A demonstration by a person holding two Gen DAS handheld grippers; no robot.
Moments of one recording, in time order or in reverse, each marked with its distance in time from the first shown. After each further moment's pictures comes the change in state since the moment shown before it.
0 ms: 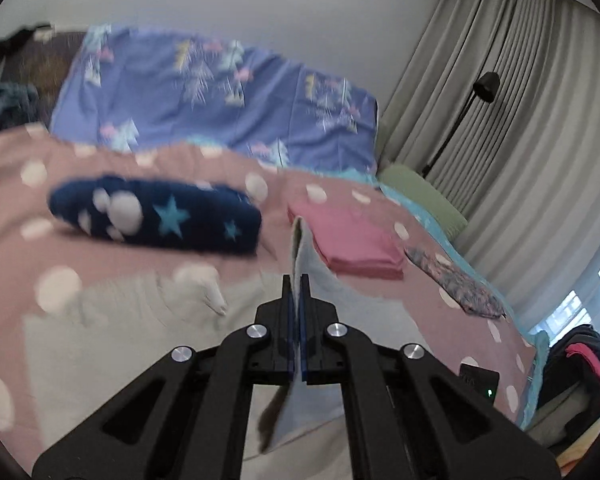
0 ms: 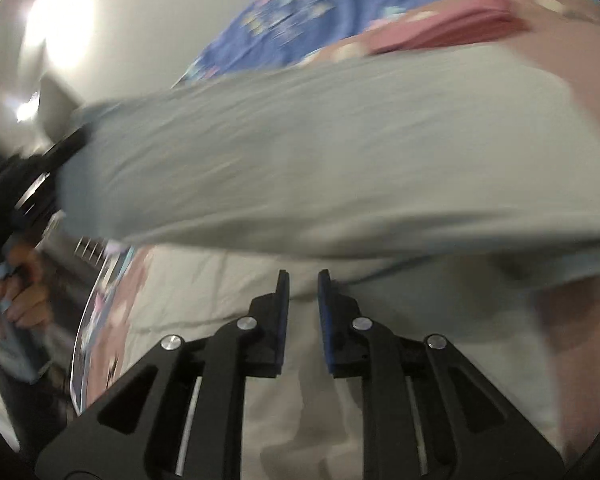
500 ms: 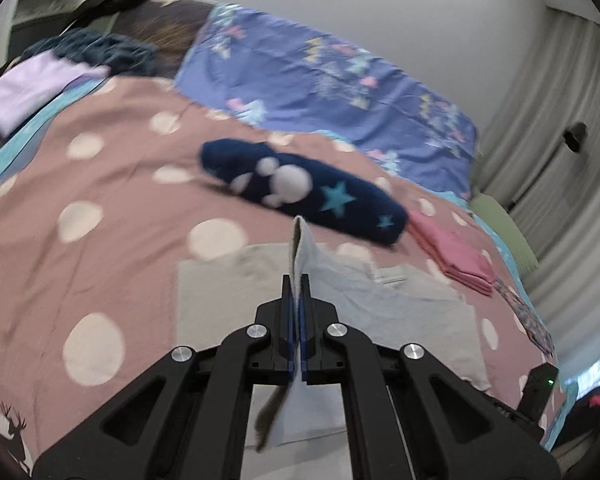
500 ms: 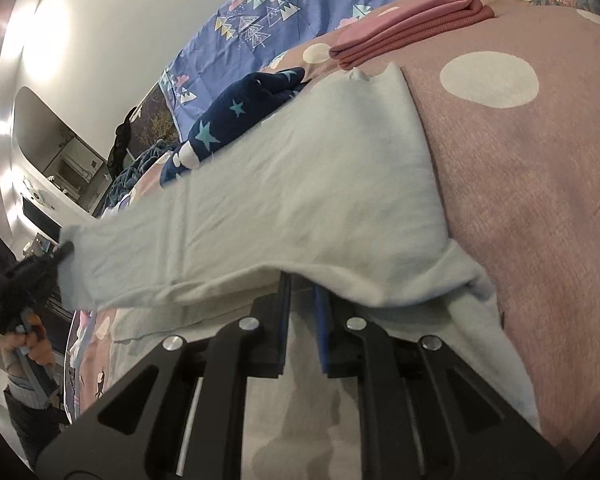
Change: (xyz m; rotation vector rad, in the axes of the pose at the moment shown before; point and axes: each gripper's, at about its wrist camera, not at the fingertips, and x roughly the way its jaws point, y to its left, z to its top) left arm -0.064 0.139 -0.045 -0.253 0.021 0.273; right arm 0.001 -0.002 -0.009 0.016 0.008 -0.048
